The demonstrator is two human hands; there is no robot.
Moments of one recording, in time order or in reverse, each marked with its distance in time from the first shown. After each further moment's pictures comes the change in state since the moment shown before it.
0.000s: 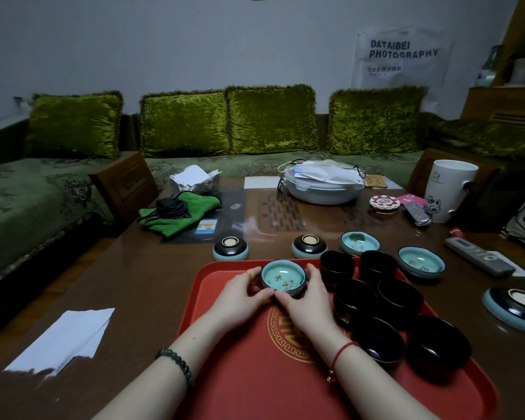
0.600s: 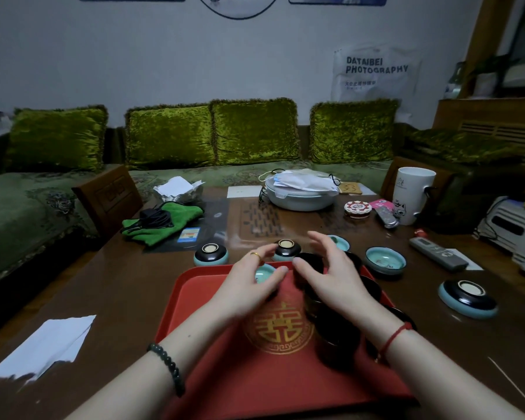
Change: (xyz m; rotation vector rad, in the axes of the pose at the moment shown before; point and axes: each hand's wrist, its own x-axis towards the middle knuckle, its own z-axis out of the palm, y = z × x) left_hand -0.021 0.082 0.005 -0.041 0.071 0.289; right_hand -0.017 -0.032 -0.103 -0.087 0.039 -0.323
